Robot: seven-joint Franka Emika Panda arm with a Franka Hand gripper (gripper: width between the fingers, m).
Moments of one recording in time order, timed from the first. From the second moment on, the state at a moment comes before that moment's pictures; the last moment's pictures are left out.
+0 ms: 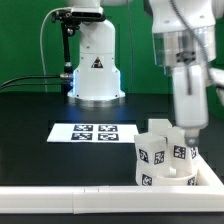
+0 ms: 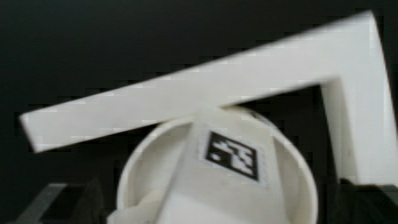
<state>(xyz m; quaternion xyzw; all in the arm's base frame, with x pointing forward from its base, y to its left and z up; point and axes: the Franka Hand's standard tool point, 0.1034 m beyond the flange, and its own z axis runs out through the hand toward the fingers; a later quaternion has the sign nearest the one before) 0.569 0.128 0.097 -0.67 0.73 0.06 0.07</state>
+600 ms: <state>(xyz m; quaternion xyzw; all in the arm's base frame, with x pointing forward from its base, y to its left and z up) 0.572 0.126 0.103 -0.85 0.52 0.03 0.07</state>
